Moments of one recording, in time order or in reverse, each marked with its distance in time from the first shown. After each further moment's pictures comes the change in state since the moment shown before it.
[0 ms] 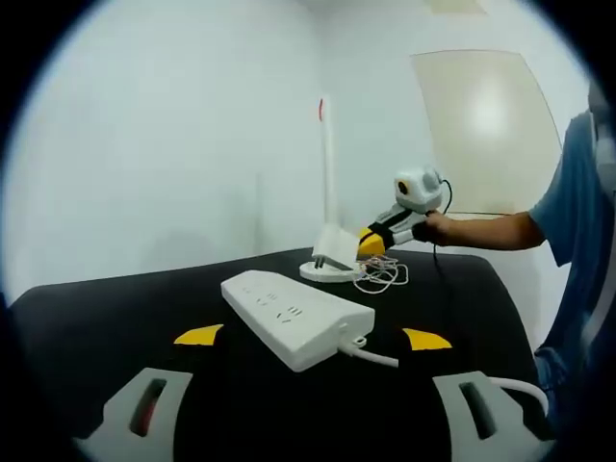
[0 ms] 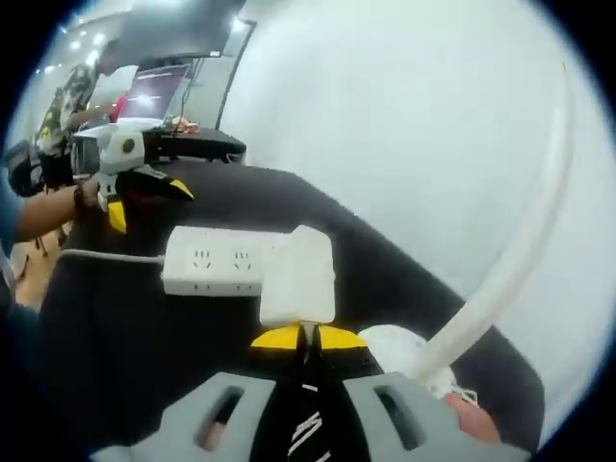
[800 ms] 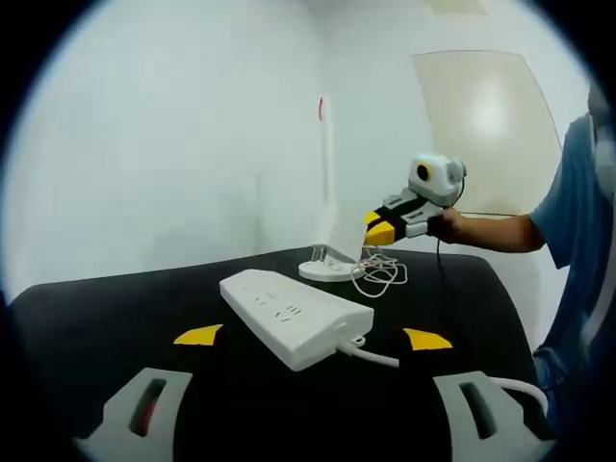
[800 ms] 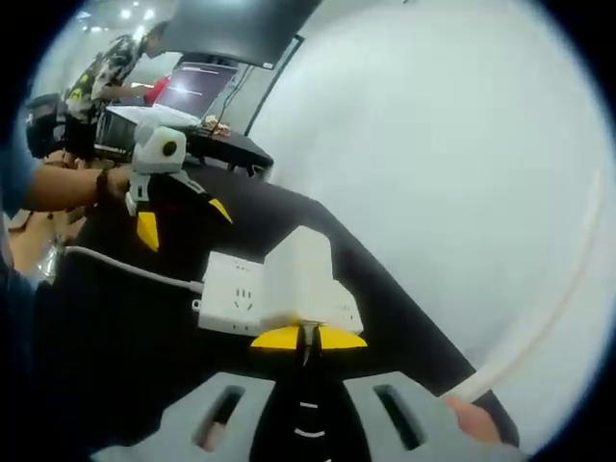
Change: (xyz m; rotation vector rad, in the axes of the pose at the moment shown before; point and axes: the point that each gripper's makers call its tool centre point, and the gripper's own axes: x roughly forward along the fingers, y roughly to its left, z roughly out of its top) left arm 0.001 -0.002 -0.001 -0.002 0.002 -0.006; right arm 0.007 0.048 0.041 -0.180 -0.071 0.039
